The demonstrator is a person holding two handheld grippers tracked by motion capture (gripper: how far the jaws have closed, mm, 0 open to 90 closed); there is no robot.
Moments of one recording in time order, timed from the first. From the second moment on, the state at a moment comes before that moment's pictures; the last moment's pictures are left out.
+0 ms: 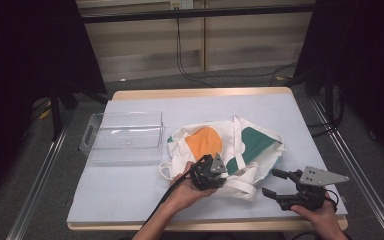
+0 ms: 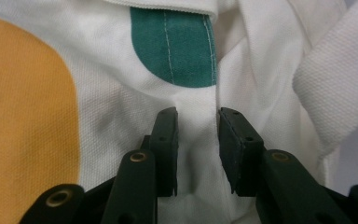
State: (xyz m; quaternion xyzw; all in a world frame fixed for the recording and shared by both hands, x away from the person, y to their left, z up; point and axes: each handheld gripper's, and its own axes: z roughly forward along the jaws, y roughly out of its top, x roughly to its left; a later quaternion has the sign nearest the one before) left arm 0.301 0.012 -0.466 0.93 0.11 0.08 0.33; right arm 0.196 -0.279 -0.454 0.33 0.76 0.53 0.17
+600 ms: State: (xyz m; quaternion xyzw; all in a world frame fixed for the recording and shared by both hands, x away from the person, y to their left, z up) left arm 0.318 0.022 -0.463 0.92 0.16 0.00 0.37; right arm 0.197 -0.280 -0.454 0.33 0.76 0.53 0.17
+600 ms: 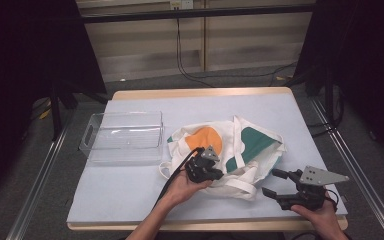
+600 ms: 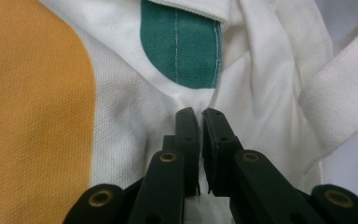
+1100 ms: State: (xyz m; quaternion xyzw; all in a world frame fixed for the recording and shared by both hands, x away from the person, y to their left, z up) left arm 0.313 0.033 -0.447 0.91 0.14 0.00 0.39; right arm 0.196 -0.281 -0.453 0.33 0.76 0.53 0.17
